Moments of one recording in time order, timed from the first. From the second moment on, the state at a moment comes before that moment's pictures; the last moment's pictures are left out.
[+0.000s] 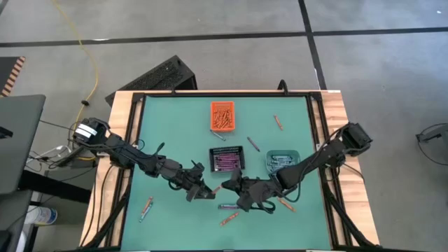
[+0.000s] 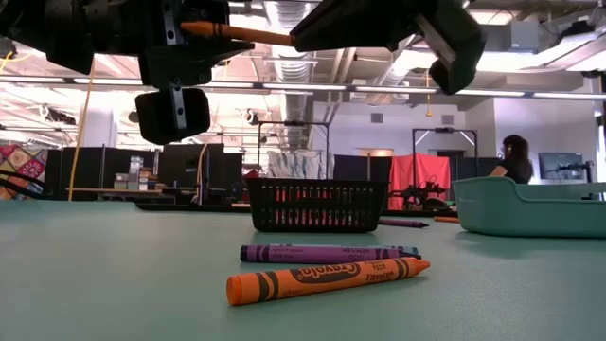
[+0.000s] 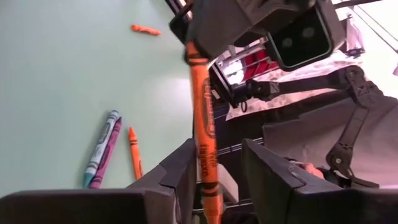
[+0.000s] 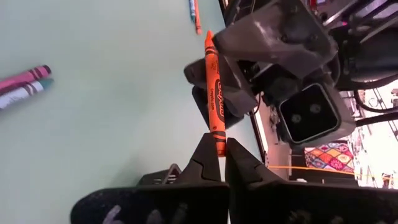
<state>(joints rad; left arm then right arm) -0.34 1.56 0.54 0.92 0.08 -1.11 0.48 1.72 1.08 0.16 0.56 -0.98</state>
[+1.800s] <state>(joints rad) 0.33 1.66 1.05 0.00 -0.22 -0.83 0.78 1.38 0.71 -0.33 1.08 0.55</state>
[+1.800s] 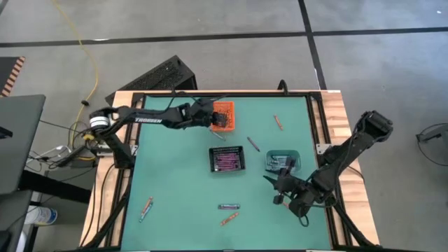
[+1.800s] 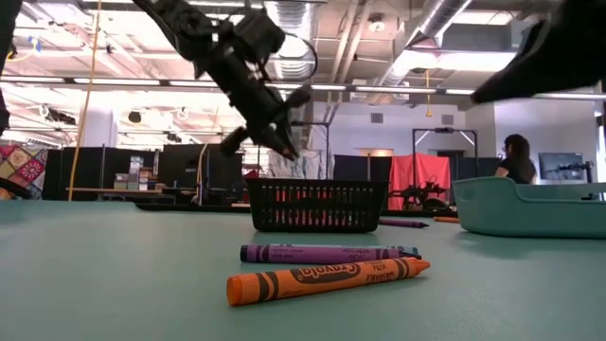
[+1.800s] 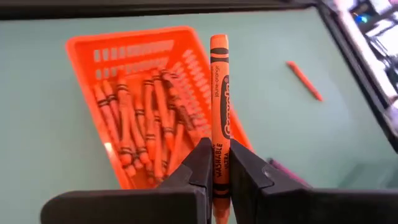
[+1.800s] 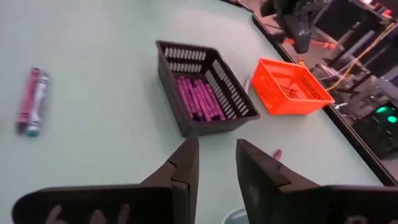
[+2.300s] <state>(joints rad) 0.38 1.78 1.05 0.05 -0.23 -0.87 0.68 1.42 0.70 -0.25 1.08 0.37</state>
